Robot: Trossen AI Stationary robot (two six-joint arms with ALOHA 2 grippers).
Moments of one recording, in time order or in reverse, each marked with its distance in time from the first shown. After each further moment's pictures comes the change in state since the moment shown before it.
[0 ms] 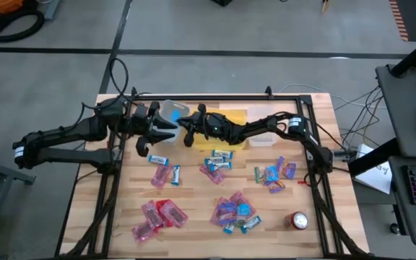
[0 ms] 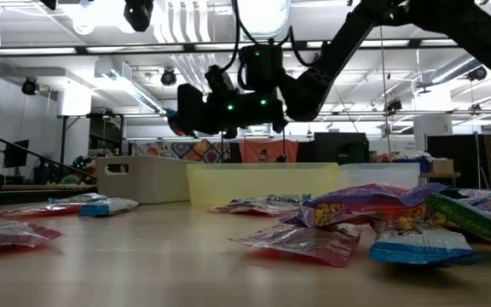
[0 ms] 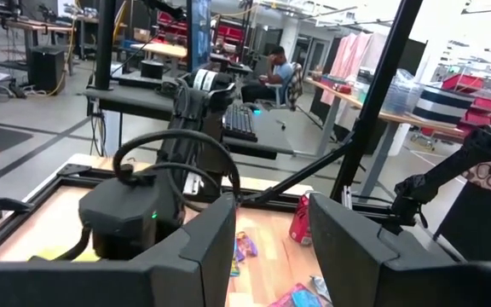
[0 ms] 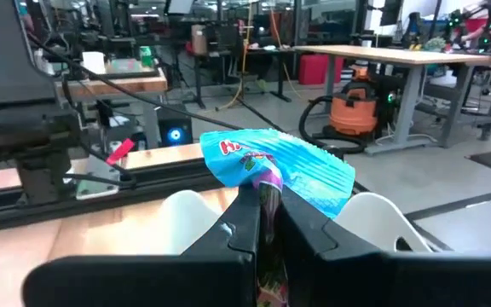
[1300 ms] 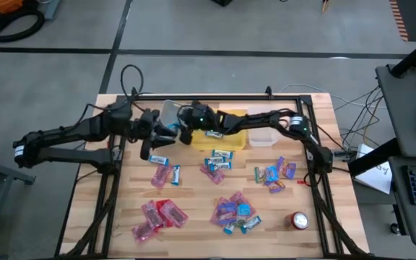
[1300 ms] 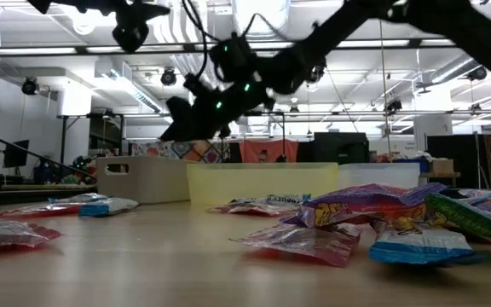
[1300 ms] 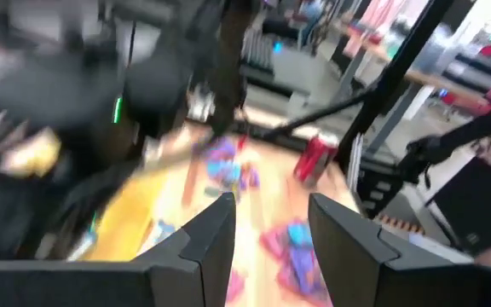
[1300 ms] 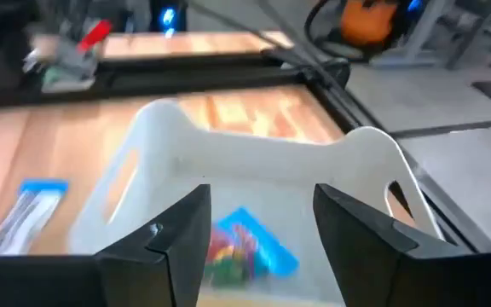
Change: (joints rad) left arm -0.026 0.000 -0.002 -0.240 -0.050 -0.056; right arm -0.016 -0.026 0.249 -0.657 -0.029 -0.089
